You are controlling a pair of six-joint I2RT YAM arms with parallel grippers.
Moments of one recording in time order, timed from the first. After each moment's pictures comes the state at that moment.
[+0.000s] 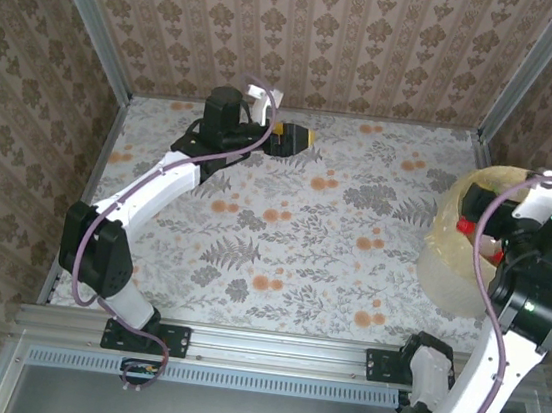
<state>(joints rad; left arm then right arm) -0.52 1.60 1.37 -0.05 0.62 -0.47 -0.51 0.75 1.34 -0.86 -0.24 0.01</state>
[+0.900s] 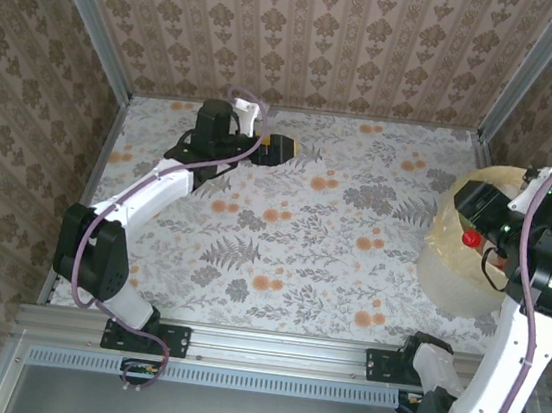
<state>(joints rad) -0.46 1.57 1.23 -0.05 0.57 -0.42 -0.35 0.93 1.61 -1.31 -0.28 0.34</state>
